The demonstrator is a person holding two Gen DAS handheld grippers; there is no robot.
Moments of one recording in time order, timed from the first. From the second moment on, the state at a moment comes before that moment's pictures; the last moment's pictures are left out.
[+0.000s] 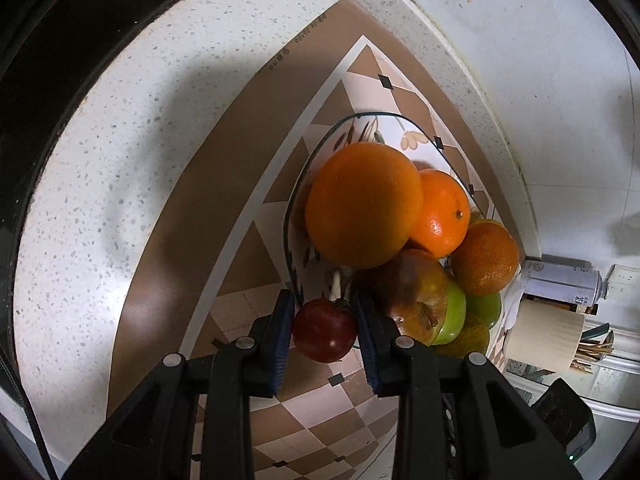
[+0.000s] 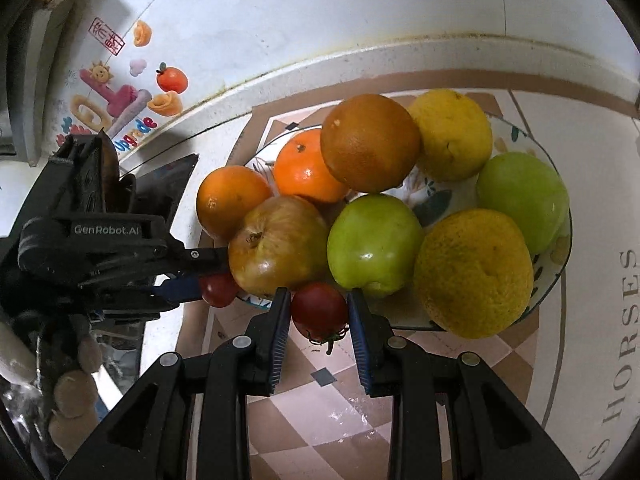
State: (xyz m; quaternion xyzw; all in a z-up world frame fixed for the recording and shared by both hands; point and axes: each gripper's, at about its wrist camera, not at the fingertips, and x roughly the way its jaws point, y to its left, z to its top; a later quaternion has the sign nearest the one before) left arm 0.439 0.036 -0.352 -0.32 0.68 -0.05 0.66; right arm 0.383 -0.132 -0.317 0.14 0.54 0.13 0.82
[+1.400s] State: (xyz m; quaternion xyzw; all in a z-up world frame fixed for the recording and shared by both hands) left arm 0.415 0.074 -0.357 -0.44 0.65 -0.03 0.62; right arm 0.346 -0.130 -0.276 0.14 0.49 0.12 0.85
